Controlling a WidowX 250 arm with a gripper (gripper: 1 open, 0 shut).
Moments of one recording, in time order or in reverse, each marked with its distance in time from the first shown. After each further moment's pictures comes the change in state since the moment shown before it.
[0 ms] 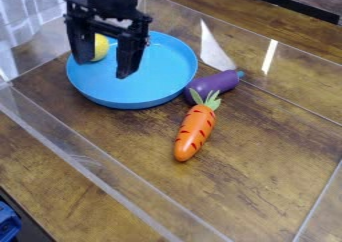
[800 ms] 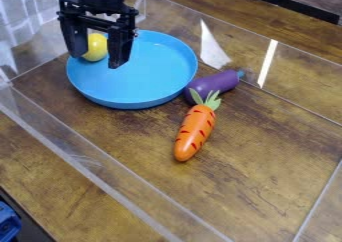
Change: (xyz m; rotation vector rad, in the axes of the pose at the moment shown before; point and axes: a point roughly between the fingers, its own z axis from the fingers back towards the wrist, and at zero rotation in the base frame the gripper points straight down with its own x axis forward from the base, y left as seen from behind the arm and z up) arm 0.017 0.018 -0.001 -0.037 -0.031 -0.012
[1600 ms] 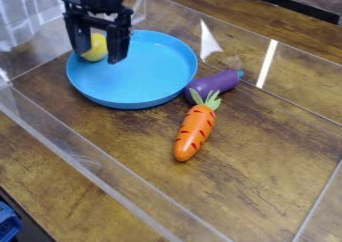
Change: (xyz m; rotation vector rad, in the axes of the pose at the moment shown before) arm 0.030 0.023 -0.020 -0.029 0.011 -0.070
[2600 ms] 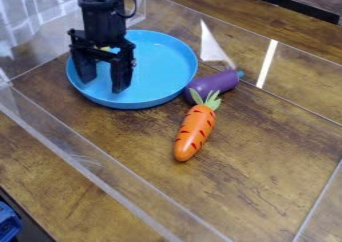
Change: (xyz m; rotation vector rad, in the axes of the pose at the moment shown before) arm -0.003 -0.009 -0.037 -0.022 -0.012 0.003
